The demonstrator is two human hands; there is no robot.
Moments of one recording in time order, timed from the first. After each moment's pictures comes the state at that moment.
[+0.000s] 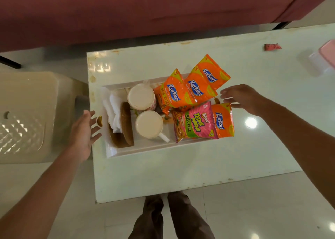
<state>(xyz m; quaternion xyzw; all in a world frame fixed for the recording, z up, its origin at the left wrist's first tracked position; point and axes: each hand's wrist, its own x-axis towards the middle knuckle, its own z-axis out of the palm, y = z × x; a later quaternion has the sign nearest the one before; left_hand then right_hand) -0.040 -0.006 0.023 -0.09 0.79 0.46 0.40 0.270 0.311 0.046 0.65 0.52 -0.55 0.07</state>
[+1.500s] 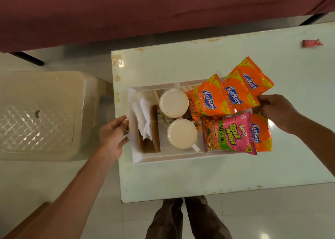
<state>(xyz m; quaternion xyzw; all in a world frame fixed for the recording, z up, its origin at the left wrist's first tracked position) -0.042 -0.001 0.017 -0.15 0.78 0.45 0.40 0.281 0.289 0.017 0.63 0.59 -0.49 0.06</state>
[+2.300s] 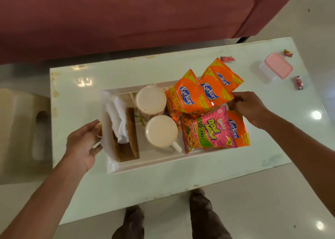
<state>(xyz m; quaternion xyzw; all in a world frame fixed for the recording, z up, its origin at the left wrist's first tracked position) 0.062 0.067 0.059 -0.11 0.74 0.51 0.42 0.397 0.352 0.070 0.65 0.60 -0.46 0.00</state>
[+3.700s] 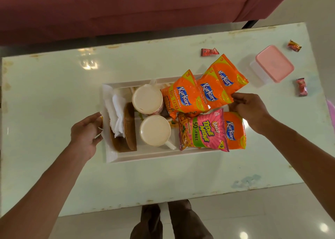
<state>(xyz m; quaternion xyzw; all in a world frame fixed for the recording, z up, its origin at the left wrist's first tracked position) 0.173 0.190 0.004 -0.16 0.79 0.46 0.37 0.501 0.470 -0.012 0.65 0.57 -0.49 0.00</state>
